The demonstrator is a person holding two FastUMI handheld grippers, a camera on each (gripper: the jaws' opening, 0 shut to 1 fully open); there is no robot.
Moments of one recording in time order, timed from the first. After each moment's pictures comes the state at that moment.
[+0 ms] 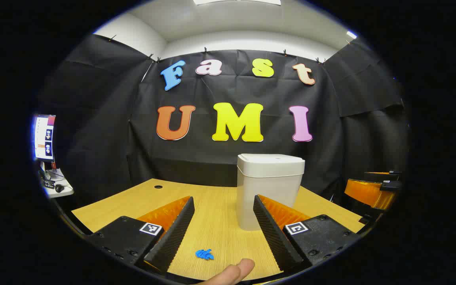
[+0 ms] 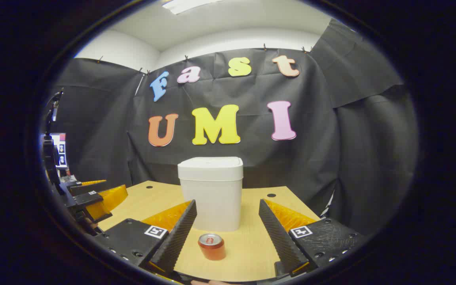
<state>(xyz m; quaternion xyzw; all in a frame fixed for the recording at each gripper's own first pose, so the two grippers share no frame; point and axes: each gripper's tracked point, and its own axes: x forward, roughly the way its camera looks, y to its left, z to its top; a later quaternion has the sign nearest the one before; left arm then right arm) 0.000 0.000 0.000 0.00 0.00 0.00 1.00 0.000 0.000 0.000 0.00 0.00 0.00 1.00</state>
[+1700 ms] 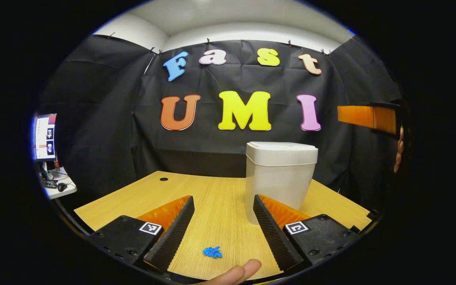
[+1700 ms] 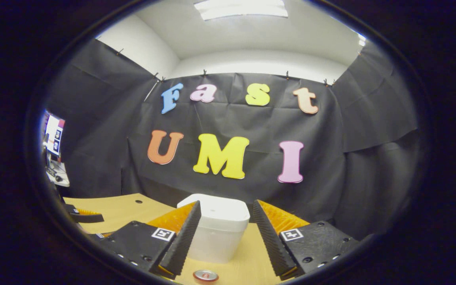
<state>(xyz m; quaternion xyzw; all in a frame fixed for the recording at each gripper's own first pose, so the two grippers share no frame) 0.019 0.023 -0.020 0.00 0.04 0.02 1.00 0.058 0.062 0.119 -0.09 -0.10 0.01 0.99</state>
